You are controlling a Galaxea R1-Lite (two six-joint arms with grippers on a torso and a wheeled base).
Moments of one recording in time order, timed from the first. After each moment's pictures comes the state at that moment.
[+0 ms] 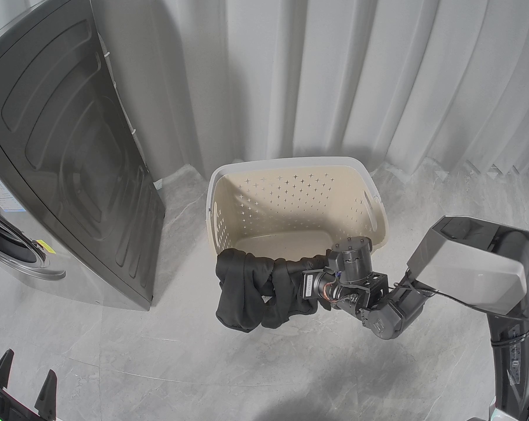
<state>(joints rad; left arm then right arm) 0.00 0.02 -0.02 0.00 0.01 -0.04 0.58 2.39 -1.05 -0.93 -0.18 0.30</state>
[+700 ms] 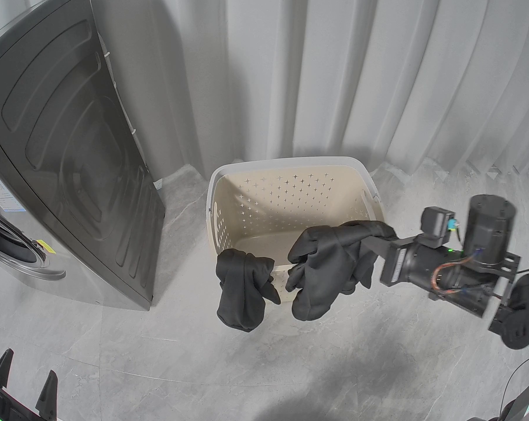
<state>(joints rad) 0.00 0.02 -0.02 0.00 0.01 -0.01 0.60 1.65 -0.55 -0.93 -0.06 0.28</state>
